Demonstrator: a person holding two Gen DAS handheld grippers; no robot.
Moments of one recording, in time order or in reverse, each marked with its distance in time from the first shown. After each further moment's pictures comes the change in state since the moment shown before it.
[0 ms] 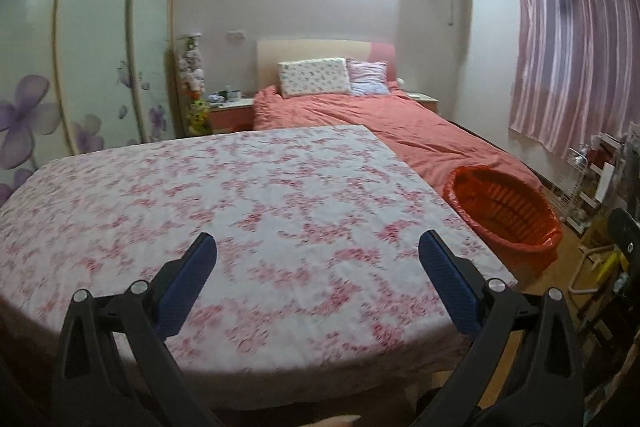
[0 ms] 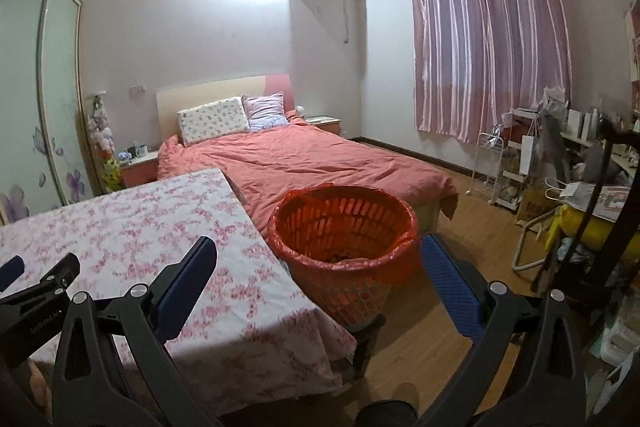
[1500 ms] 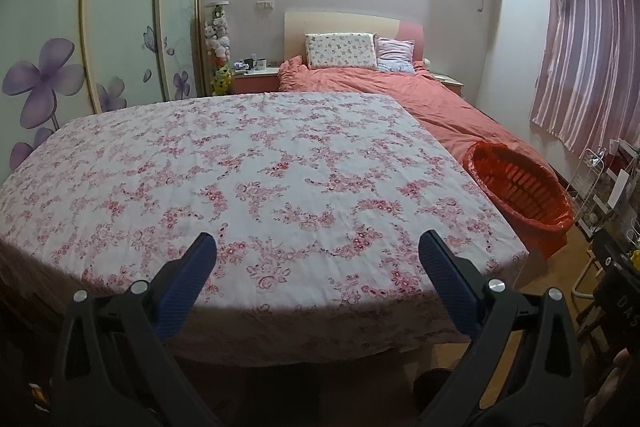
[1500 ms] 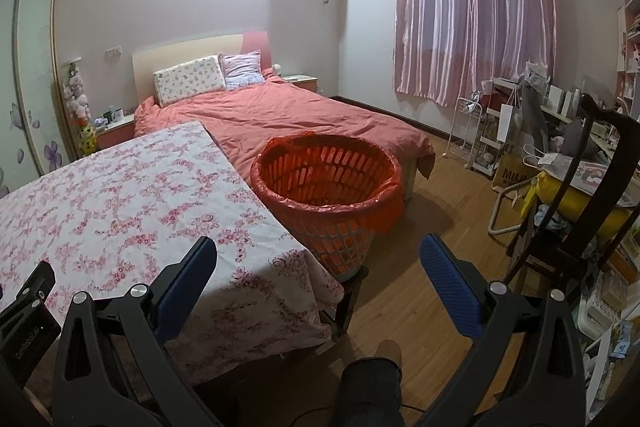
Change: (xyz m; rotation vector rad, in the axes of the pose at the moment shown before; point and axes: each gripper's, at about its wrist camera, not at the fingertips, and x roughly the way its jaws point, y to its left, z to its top) left arm -0.015 0.013 -0.032 -0.068 0.108 0.057; right arm -0.011 0.008 -0.027 -0.003 0.148 -0.097
